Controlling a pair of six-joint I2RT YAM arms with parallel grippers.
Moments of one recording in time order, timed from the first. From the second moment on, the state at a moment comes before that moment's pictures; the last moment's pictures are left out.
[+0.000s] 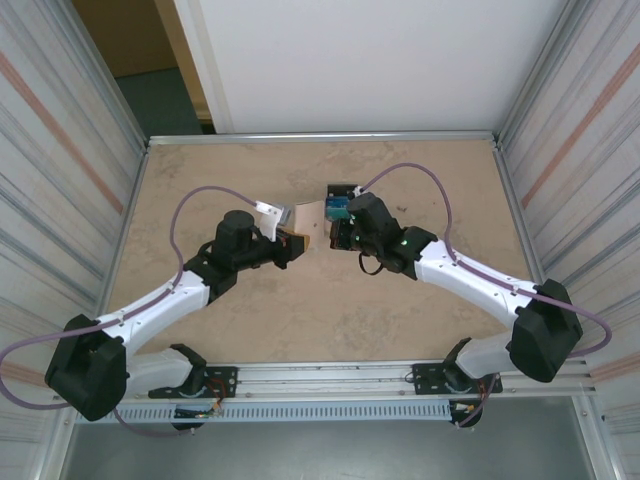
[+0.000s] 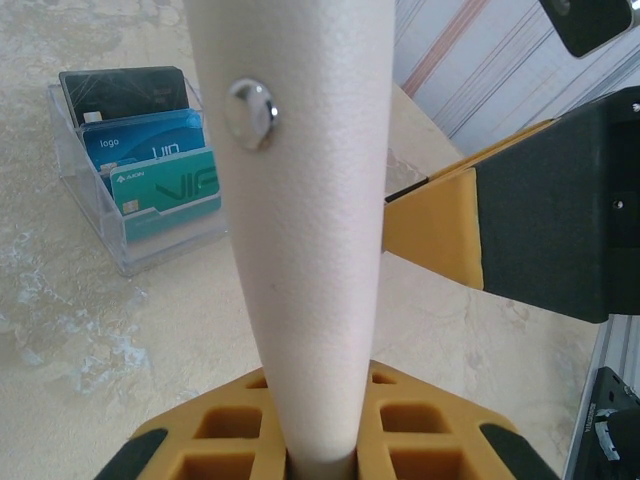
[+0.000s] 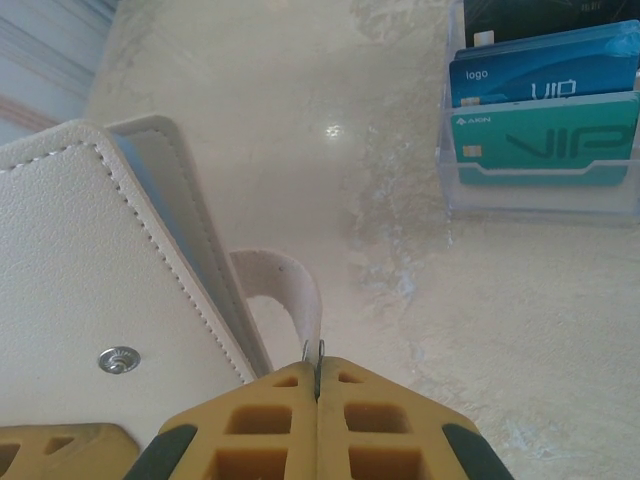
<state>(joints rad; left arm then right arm) -0.59 1.18 0.67 0.10 0.39 -0.34 0.79 1.37 1.03 -0.32 0.09 0.76</state>
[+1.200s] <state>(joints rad) -0.43 1.11 0.75 -0.02 1.03 -0.21 0.61 0.97 0.77 0.00 -0.47 0.48</state>
